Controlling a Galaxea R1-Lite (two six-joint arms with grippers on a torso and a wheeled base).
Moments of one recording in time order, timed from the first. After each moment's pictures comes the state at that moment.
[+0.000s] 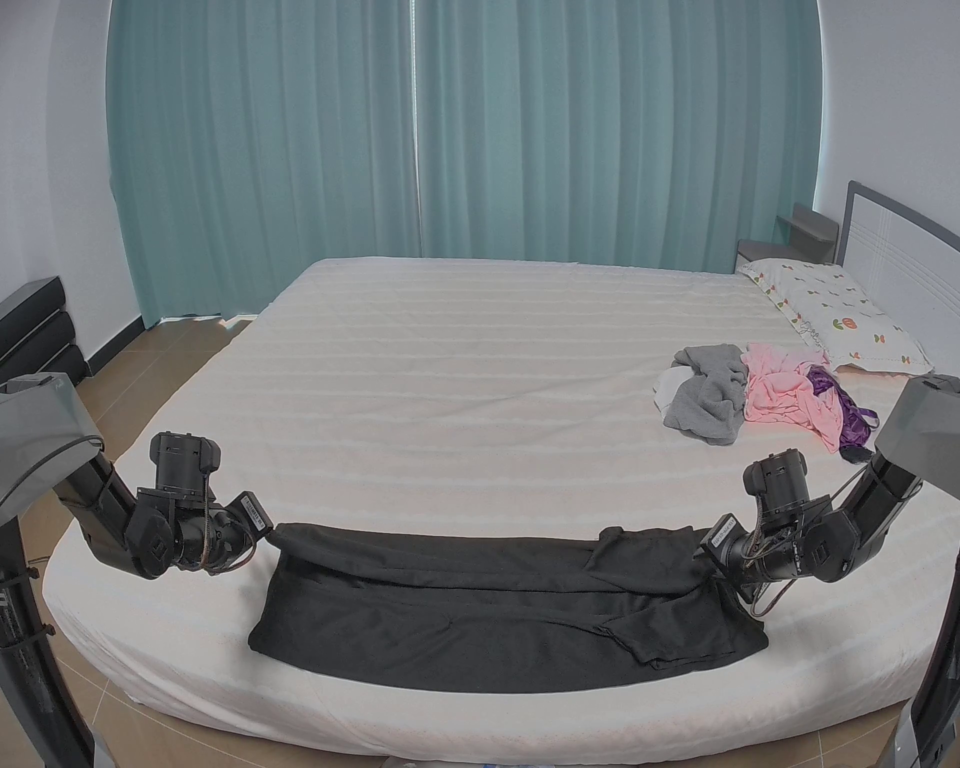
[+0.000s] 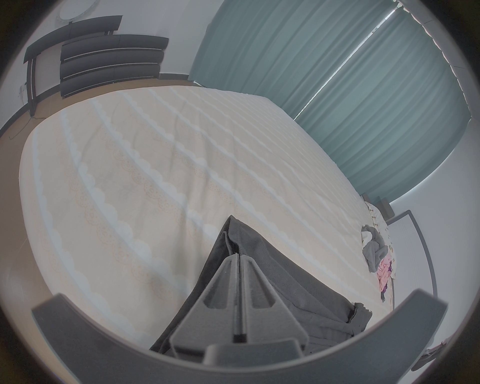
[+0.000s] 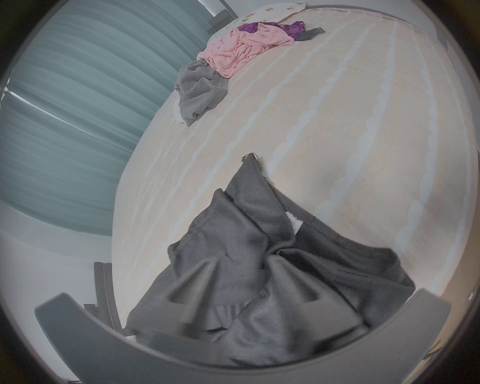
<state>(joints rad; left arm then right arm) -0.03 2.10 -0.72 -0.62 -0.05 -0.71 0.22 2.14 -0.71 -0.53 -0.03 1.06</state>
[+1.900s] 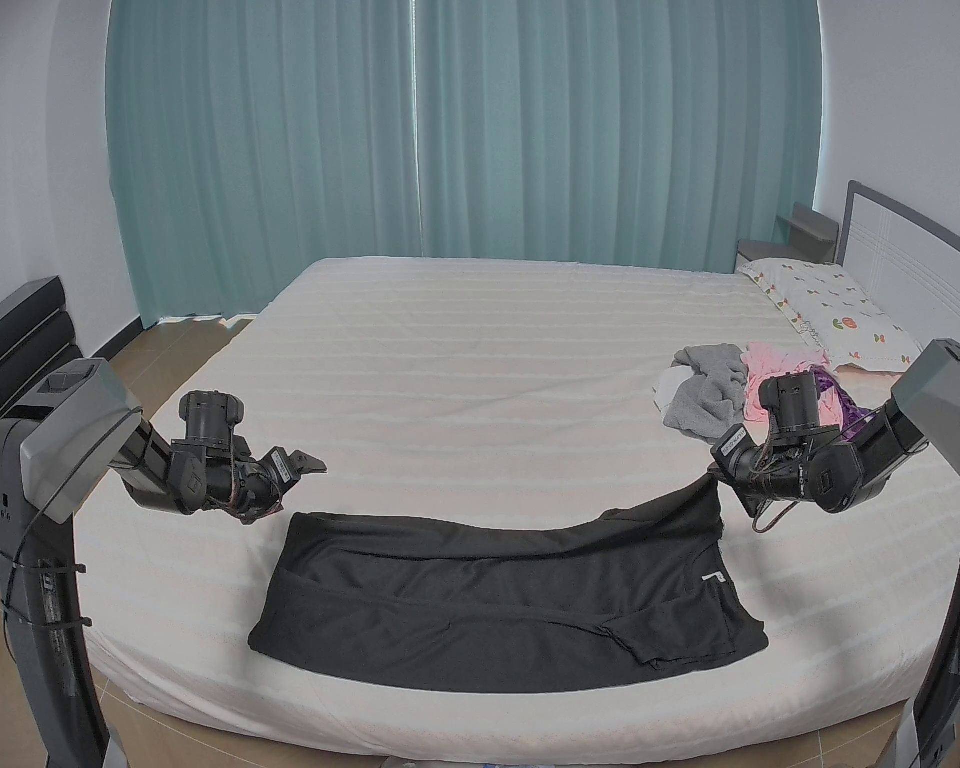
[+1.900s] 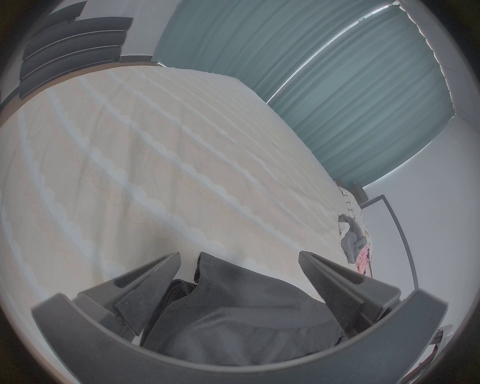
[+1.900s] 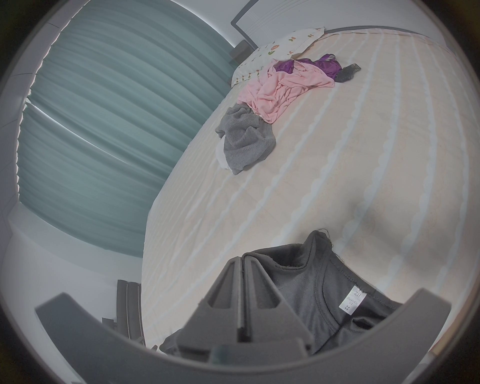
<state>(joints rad) 0.00 2.32 -1.19 -0.41 -0.31 -0.63 0.16 2.13 -0.99 -0.48 -0.03 1.02</state>
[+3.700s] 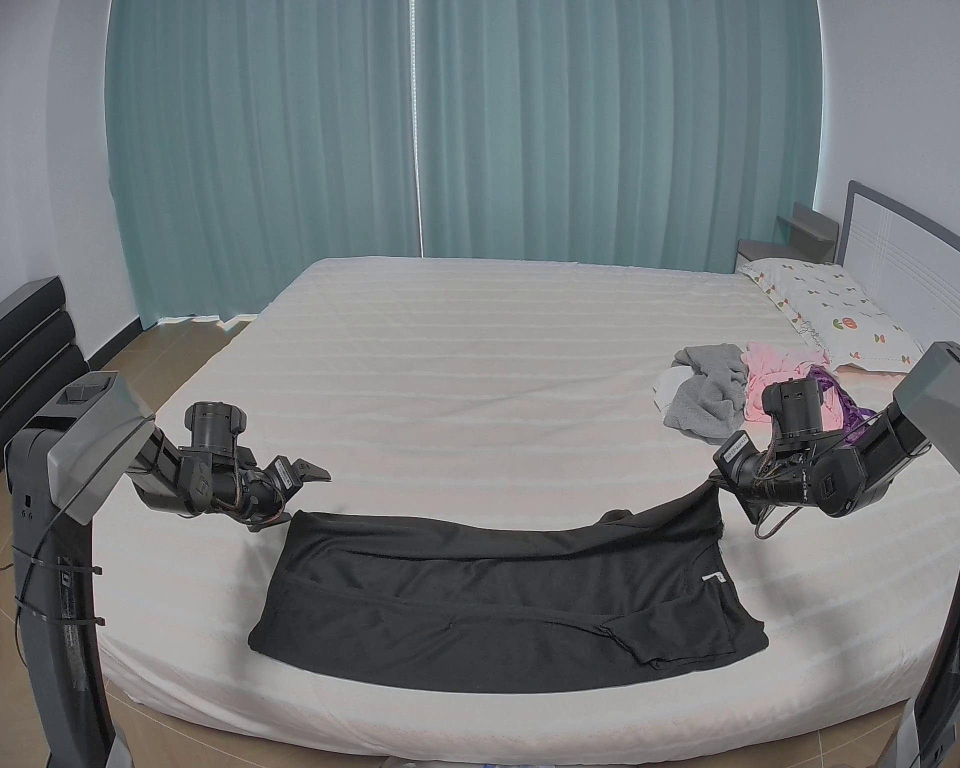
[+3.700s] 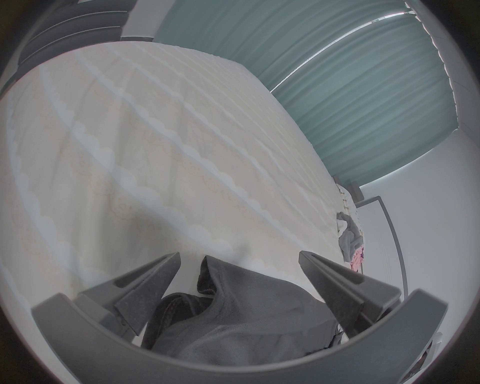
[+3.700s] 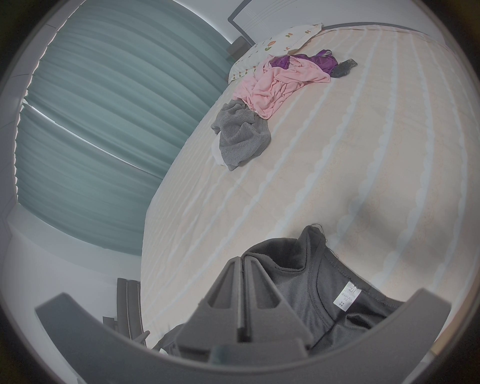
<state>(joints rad) 0.03 2.43 -1.29 -0.36 -0.41 -0.65 0.15 2.13 -0.97 -0.48 -0.01 1.02</state>
